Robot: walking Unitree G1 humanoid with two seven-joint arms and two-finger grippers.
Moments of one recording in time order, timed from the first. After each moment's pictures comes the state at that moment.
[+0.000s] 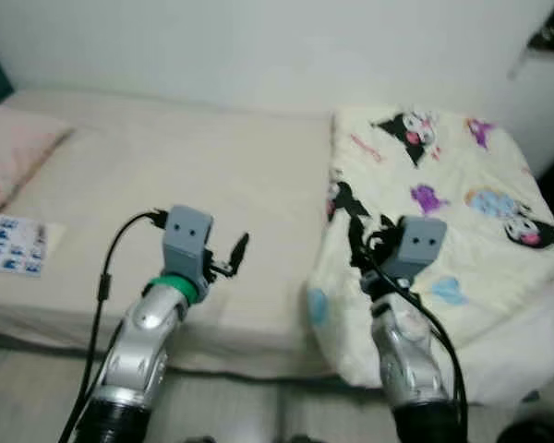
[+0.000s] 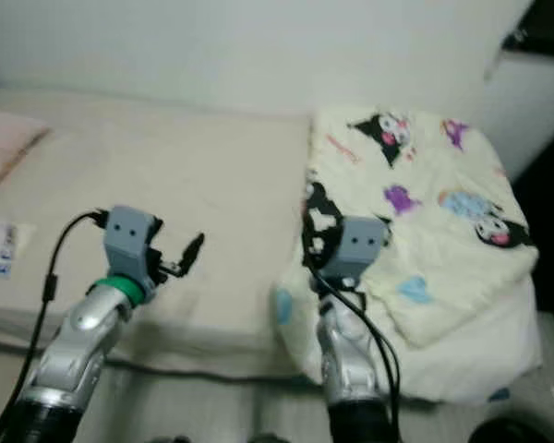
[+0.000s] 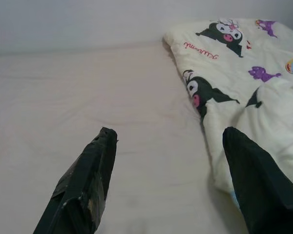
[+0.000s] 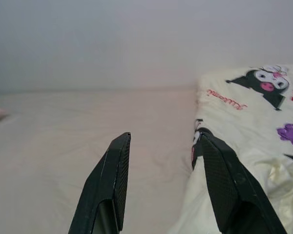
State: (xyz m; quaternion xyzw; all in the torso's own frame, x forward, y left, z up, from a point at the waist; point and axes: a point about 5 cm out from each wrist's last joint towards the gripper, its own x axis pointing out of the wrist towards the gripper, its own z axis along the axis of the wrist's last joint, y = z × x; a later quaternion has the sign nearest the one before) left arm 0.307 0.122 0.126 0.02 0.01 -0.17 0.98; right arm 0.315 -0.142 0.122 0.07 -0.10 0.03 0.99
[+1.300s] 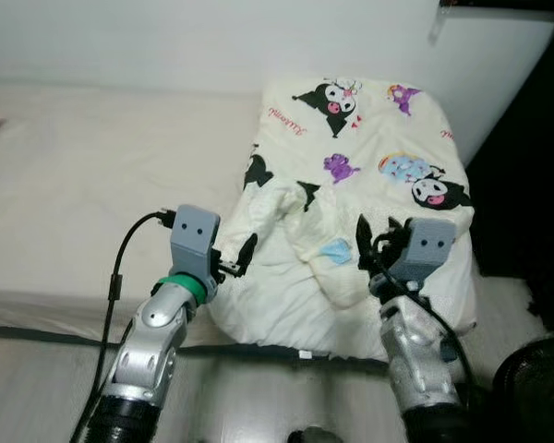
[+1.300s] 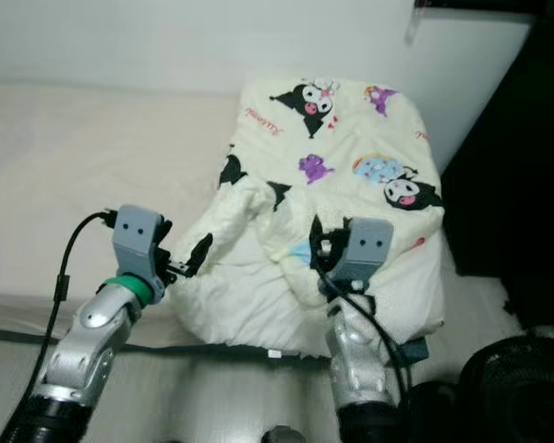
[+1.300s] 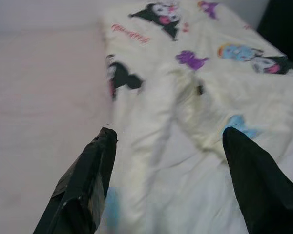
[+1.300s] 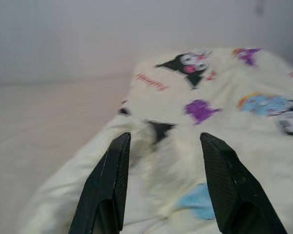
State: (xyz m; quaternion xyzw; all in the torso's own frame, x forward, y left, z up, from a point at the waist) left arm 0.311 0.121 0.126 0.02 0.02 -0.17 0.99; right arm 0.313 -0.146 0.119 0.07 -0.09 0.01 0.99
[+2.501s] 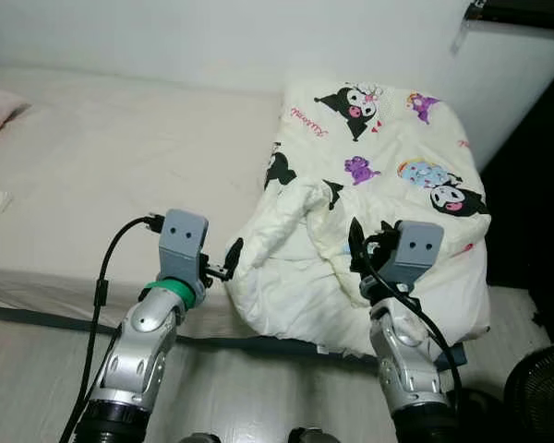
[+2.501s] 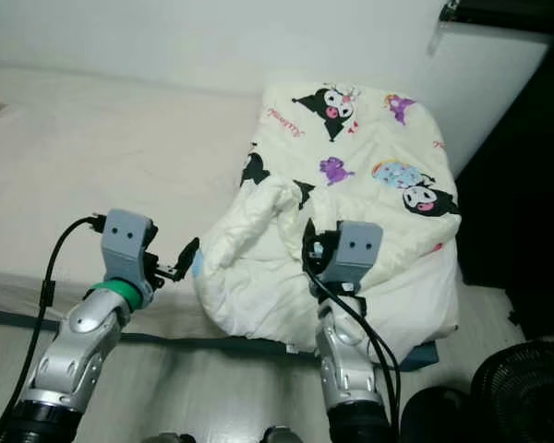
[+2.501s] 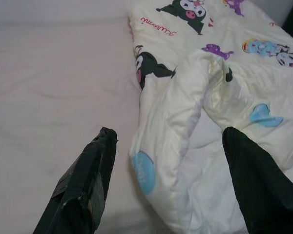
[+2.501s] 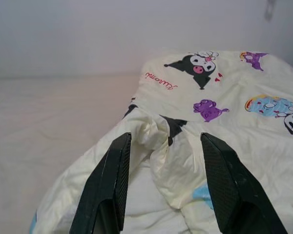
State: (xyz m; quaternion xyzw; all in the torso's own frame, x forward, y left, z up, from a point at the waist) left arm 0.305 0.129 0.116 0.02 0.03 -0.16 0.99; right arm 0.312 -0.150 0.114 0.05 -0.08 0.00 1.00
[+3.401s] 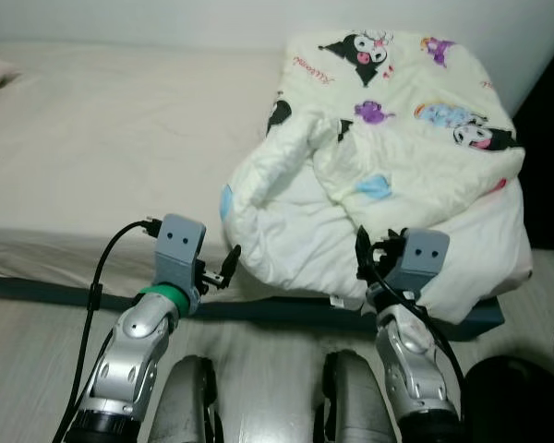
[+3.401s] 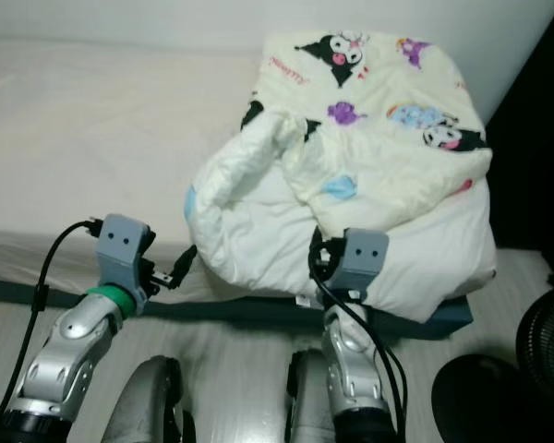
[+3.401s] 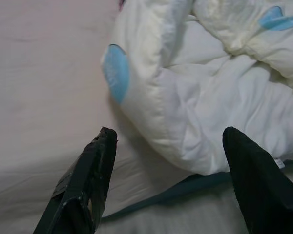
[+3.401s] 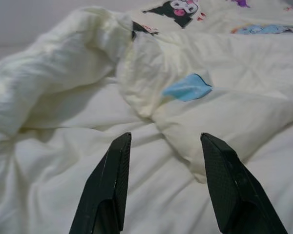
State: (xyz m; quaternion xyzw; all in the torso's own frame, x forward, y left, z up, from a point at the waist) left arm 0.297 0.134 0.117 0.03 0.05 -0.16 0.98; right arm 0.311 -0.162 0.106 0.05 -0.07 -0.02 1.00
